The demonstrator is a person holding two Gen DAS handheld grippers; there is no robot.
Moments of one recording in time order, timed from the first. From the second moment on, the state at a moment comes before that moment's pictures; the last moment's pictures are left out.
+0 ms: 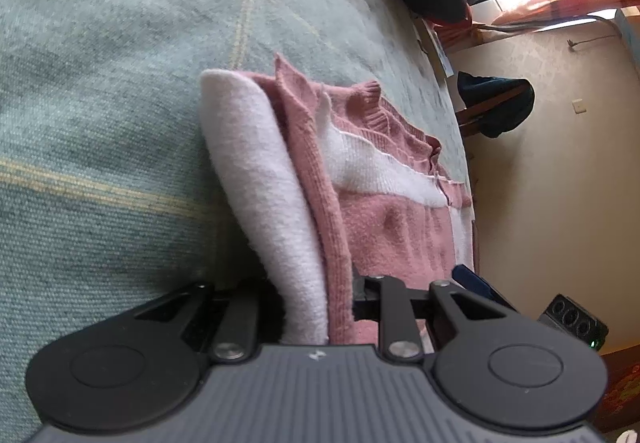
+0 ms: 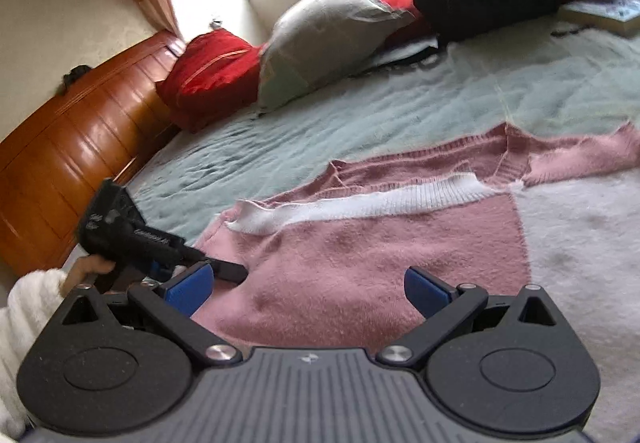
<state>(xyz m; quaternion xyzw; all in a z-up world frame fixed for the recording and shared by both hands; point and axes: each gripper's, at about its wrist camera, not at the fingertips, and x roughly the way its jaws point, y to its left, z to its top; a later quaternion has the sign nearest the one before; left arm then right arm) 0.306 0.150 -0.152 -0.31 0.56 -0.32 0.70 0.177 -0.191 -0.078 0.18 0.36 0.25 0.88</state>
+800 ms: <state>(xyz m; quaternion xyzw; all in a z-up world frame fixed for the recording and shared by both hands) 0.301 0.145 -0.146 -0.28 0.55 -0.31 0.72 0.179 -0.179 -0.083 0.19 0.36 0.24 0.88</state>
